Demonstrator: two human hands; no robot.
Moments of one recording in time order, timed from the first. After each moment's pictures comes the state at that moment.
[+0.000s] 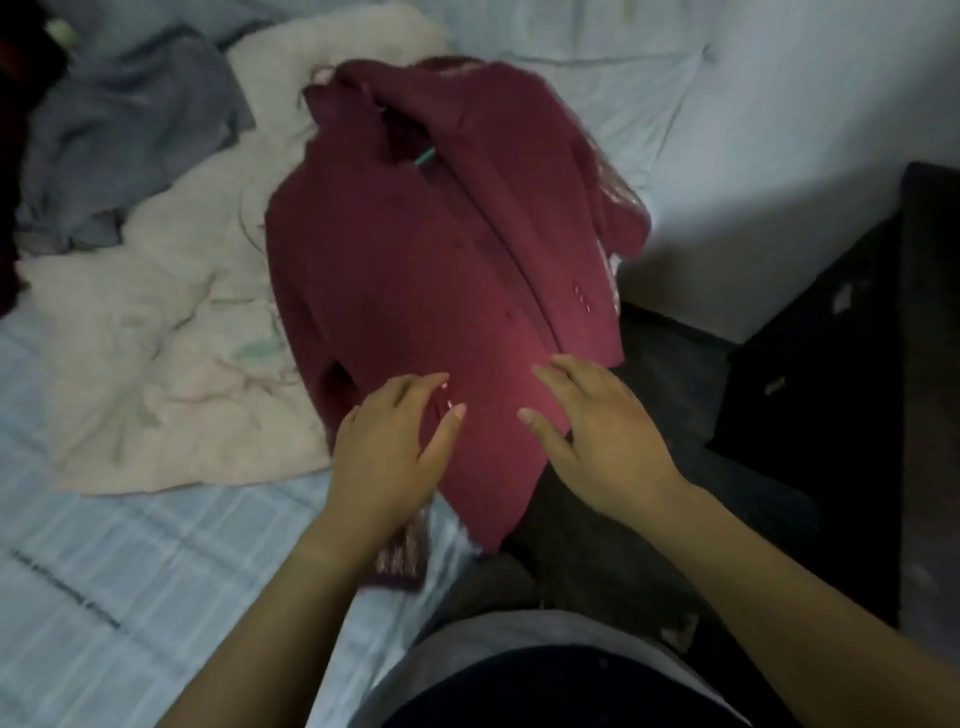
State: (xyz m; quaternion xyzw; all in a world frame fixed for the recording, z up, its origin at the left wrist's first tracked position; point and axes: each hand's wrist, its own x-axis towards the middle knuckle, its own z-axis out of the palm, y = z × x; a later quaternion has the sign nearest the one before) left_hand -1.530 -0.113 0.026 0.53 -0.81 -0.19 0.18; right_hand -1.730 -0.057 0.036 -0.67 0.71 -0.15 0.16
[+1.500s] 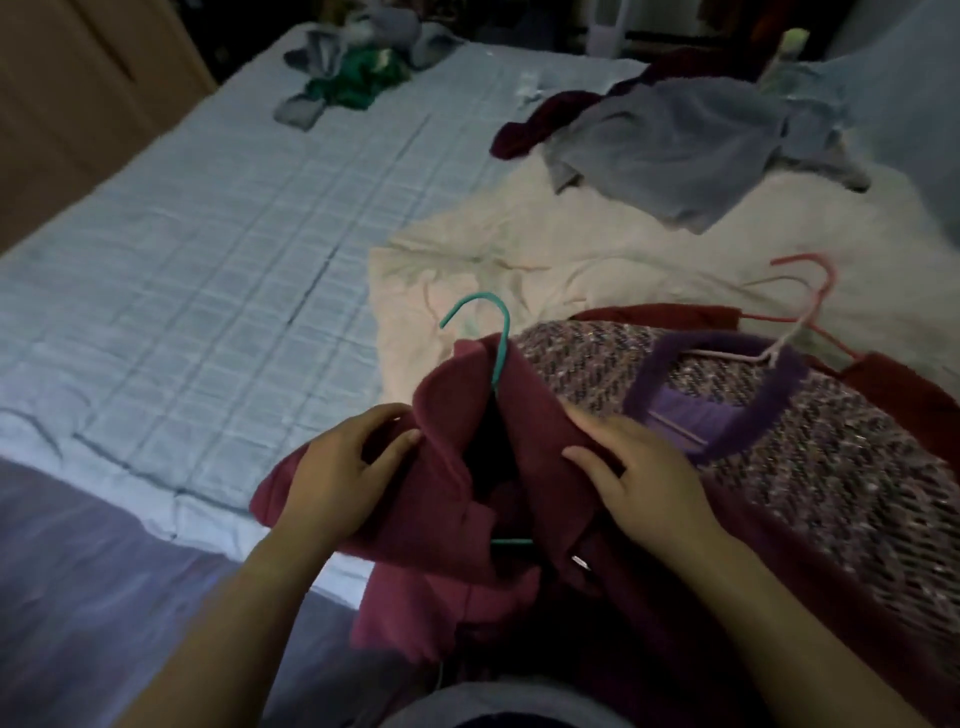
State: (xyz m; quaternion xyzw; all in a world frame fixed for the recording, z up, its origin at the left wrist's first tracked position) left_hand -1.627 -0.238 0.038 0.92 -0.22 -0.08 0.32; right_hand -1.753 -0.480 0.026 -0.94 0.10 -0.08 0.30
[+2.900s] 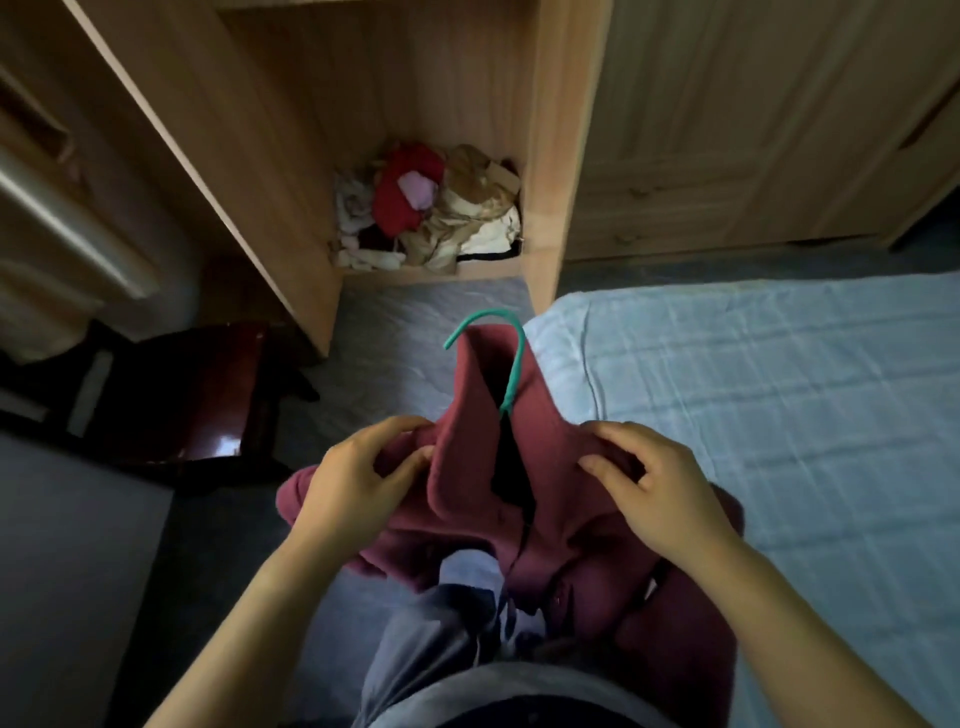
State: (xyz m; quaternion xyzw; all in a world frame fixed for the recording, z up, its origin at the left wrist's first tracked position) left_hand -1.387 0.548 0.044 0.87 0.29 0.10 0.37; right_hand -1.215 0.332 0.032 -0.83 -0.36 0.13 0.42
